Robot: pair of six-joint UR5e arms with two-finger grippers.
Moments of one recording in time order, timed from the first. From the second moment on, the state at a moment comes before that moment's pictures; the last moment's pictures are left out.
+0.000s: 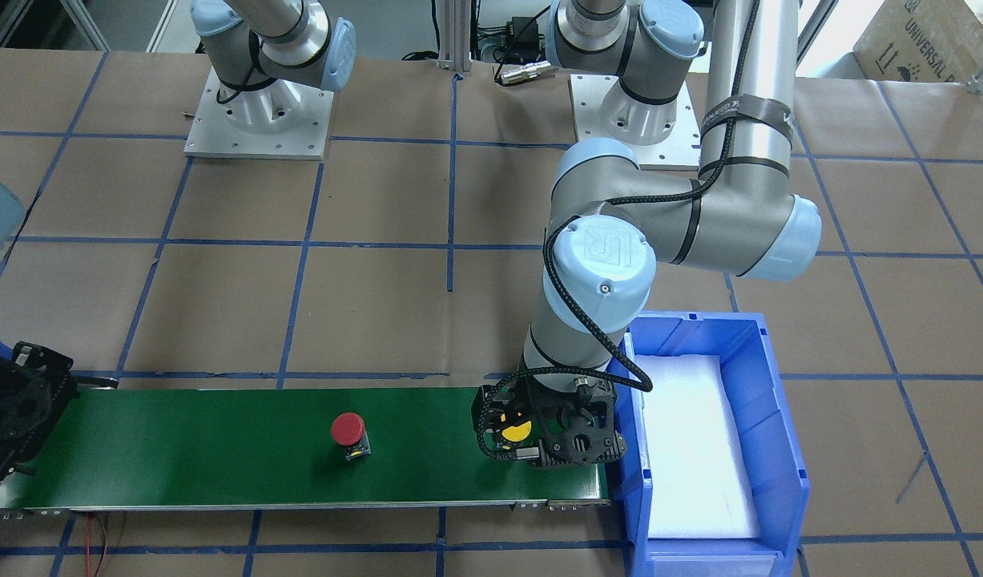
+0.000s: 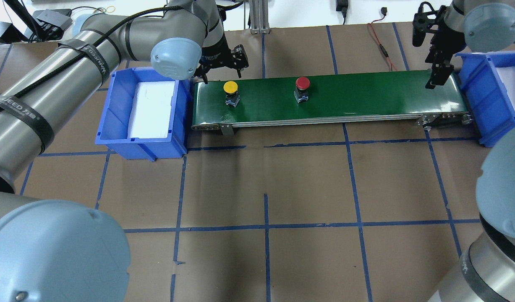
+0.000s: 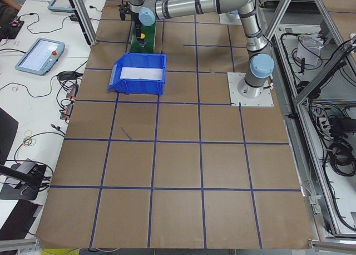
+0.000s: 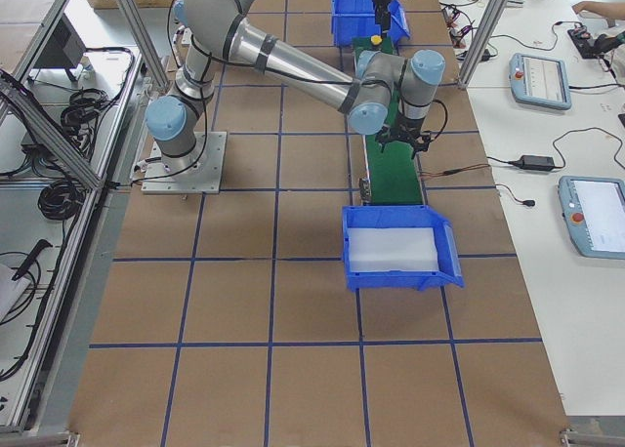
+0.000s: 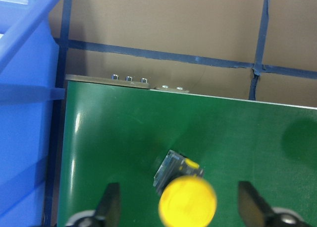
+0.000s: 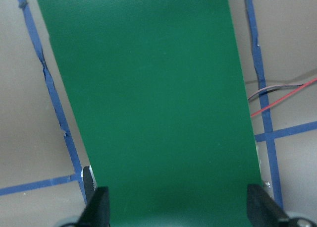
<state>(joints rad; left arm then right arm) -1.76 -2.11 -1.33 -1.15 1.56 -0.30 1.28 -1.06 1.40 -1.90 -1.62 -1.67</state>
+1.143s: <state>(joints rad) -1.53 -1.80 -1.50 -1.29 1.63 0.07 1.28 -1.07 1.46 -2.01 -1.53 -1.96</state>
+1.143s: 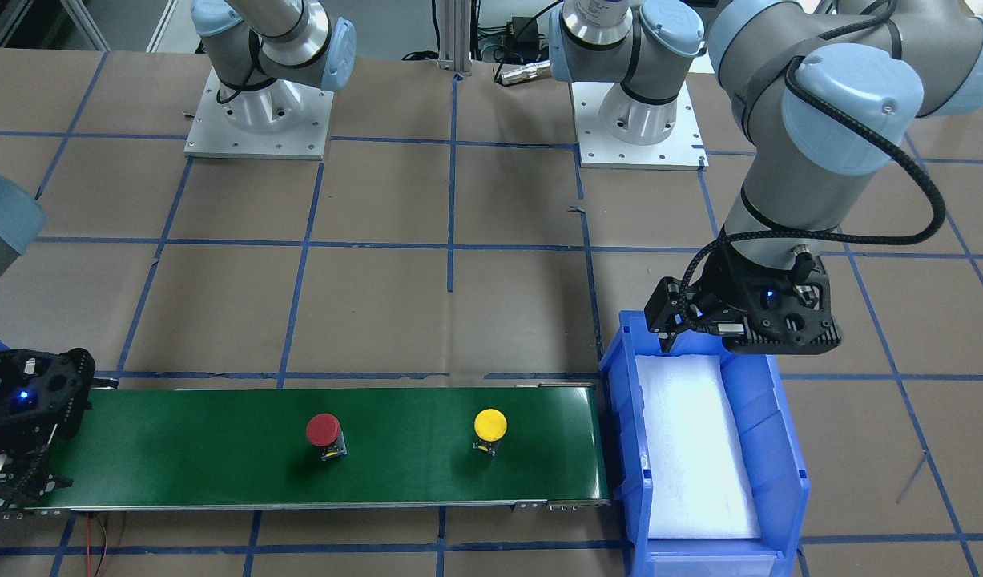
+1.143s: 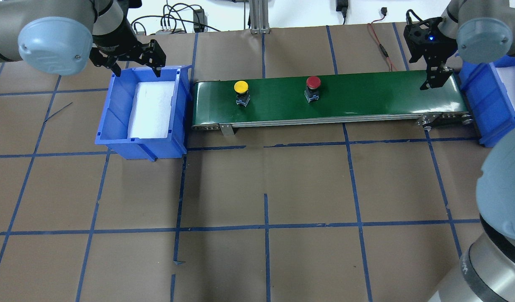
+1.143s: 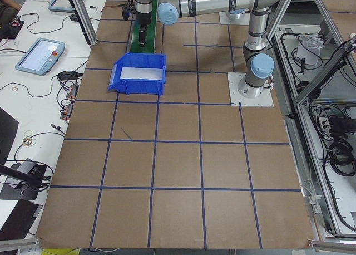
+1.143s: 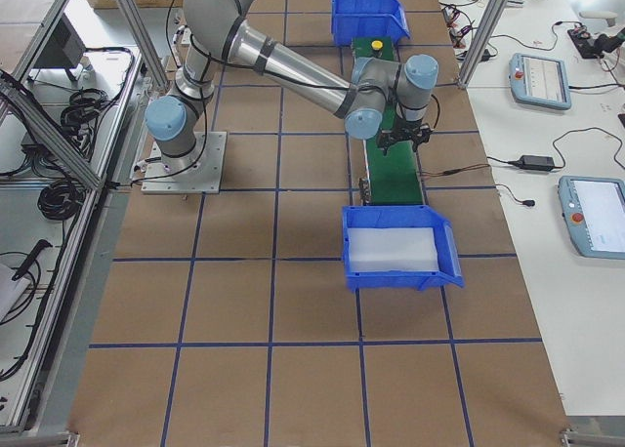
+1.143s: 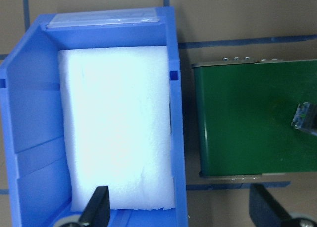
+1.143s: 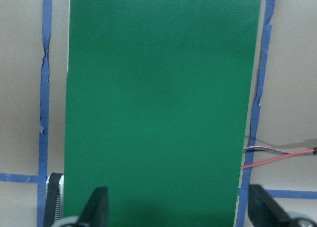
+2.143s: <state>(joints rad) -1.53 -1.69 -1.56 -1.41 1.68 0.07 1.28 -1.07 1.50 -2.07 -1.53 -1.90</state>
